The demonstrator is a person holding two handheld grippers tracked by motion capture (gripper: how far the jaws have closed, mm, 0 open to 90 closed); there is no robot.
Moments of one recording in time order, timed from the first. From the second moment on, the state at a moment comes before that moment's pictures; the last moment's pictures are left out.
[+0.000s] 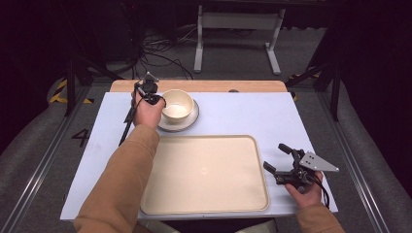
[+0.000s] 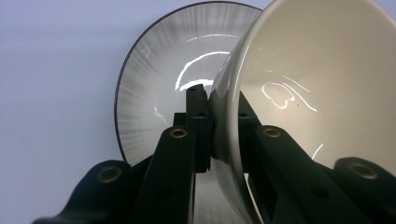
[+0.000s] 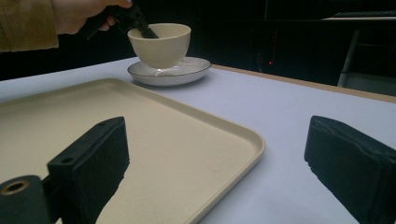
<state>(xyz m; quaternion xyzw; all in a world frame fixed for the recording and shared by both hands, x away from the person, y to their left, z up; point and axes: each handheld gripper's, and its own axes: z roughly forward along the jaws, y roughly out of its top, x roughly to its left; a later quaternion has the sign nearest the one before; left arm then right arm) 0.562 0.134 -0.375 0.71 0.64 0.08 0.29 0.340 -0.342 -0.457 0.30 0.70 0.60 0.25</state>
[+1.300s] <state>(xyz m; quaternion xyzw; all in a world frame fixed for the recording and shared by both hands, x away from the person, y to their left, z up) 0.515 0.144 -0.322 0.78 0.55 0.04 0.30 0.339 -0.342 -0.457 0.29 0.70 0.60 0.26</state>
